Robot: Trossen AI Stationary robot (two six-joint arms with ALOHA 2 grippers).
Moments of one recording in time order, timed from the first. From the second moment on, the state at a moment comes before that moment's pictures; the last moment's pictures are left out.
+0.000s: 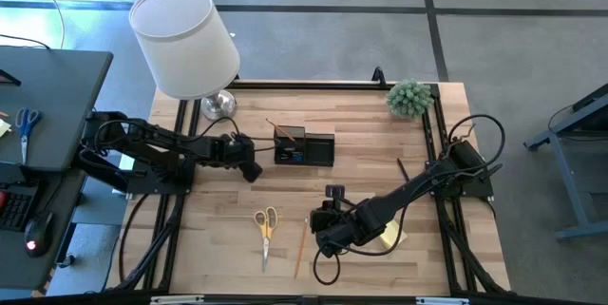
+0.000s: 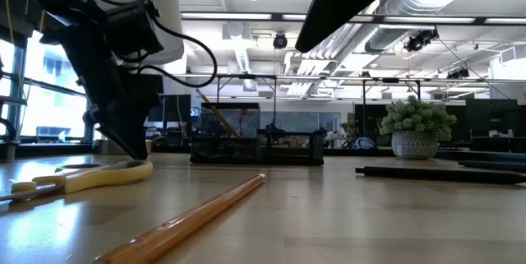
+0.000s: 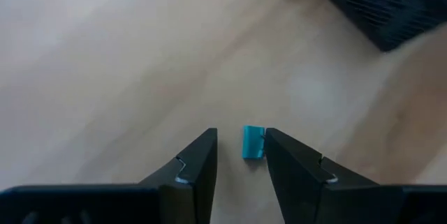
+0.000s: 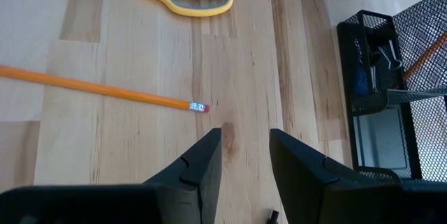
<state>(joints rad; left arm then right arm) 0.19 1.34 0.44 -0.26 -0.31 -0.66 0.52 1.94 1.55 -0.78 0.52 0.36</state>
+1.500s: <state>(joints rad) 0.03 1.29 0.63 -0.50 -0.25 -0.53 0.53 1.94 1.55 -0.84 0.53 0.39</state>
